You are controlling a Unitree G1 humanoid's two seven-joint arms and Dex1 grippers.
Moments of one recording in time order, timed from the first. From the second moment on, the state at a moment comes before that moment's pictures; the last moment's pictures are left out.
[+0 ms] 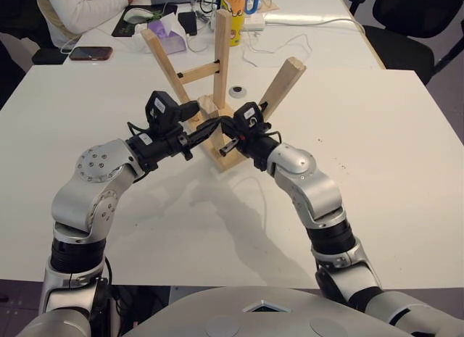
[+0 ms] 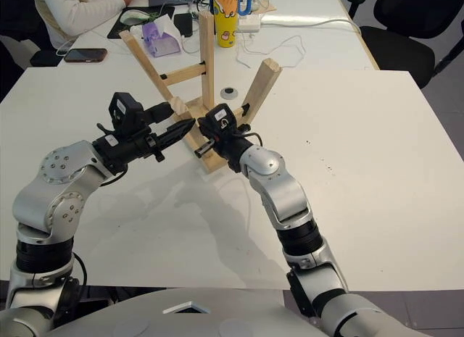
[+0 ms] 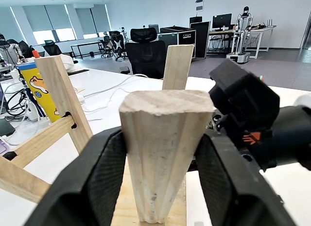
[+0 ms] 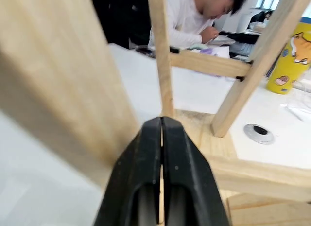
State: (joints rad) left arm -0.23 0.50 0.00 -0.50 -0.51 0.61 -0.57; right arm -0.33 -0.07 0.26 -0.22 0.12 0.55 0.27
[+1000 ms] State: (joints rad) left arm -0.22 0.57 0.05 -0.49 -0.56 0.63 -0.64; right arm -0.38 -0.08 0.04 -0.44 0.16 0.45 0.19
